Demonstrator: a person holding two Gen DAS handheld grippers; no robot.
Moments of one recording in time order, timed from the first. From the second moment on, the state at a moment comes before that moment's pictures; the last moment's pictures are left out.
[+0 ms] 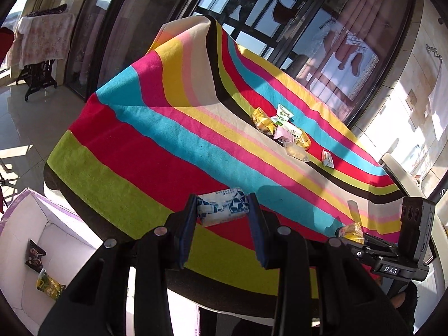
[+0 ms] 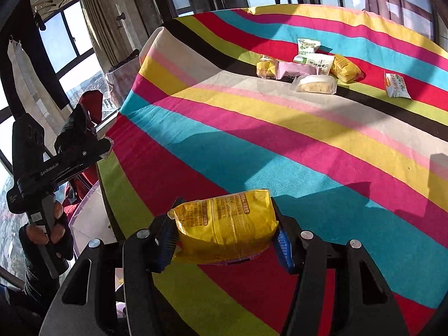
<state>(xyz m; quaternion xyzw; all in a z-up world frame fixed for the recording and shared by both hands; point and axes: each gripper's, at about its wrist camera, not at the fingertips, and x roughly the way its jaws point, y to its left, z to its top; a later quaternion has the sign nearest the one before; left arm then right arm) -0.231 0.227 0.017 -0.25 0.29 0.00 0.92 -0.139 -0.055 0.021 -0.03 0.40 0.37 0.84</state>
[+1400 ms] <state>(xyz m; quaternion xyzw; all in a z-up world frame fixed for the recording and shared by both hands) -0.276 0.273 0.028 -0.24 0.26 0.22 0.91 -0.218 0.005 0.058 -0.08 0.32 0.52 0.79</state>
